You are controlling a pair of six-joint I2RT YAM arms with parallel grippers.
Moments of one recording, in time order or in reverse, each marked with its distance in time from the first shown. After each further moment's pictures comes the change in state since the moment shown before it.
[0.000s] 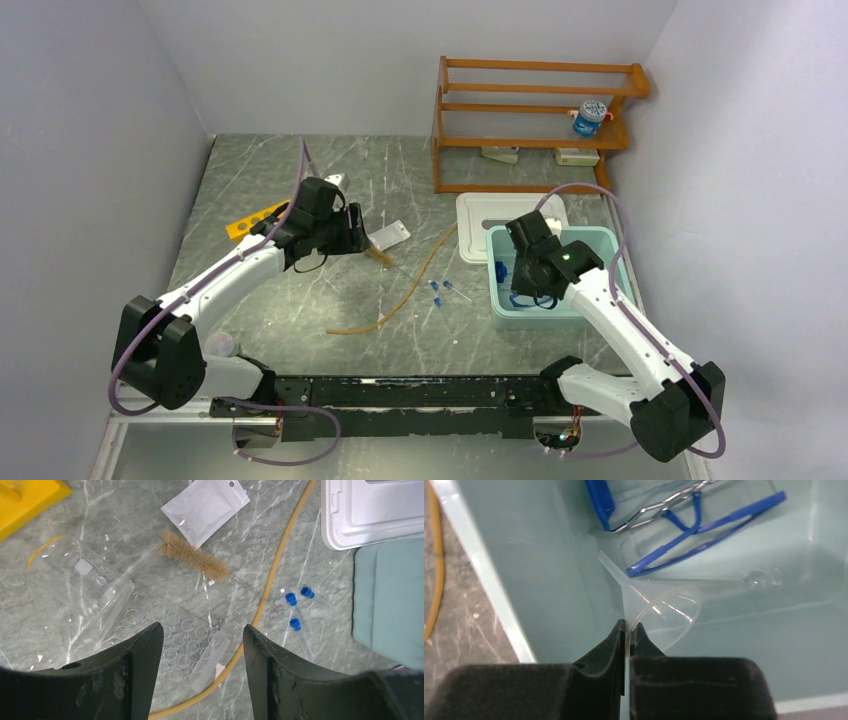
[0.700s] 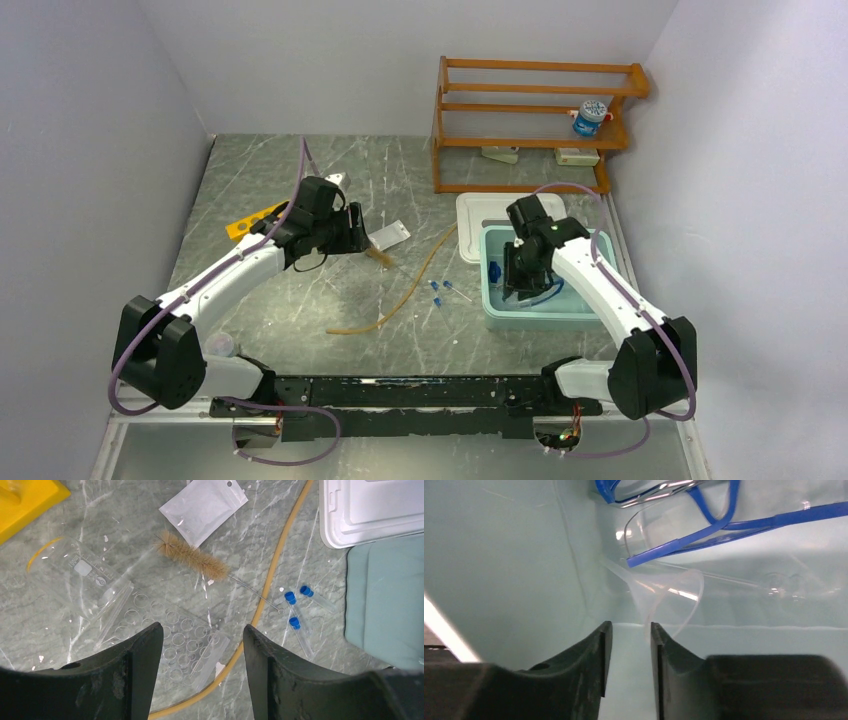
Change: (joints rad) left arm 0.000 0.002 0.010 -0.010 0.010 0.017; right arm -0.144 0.218 0.043 -0.017 -0.348 -0.220
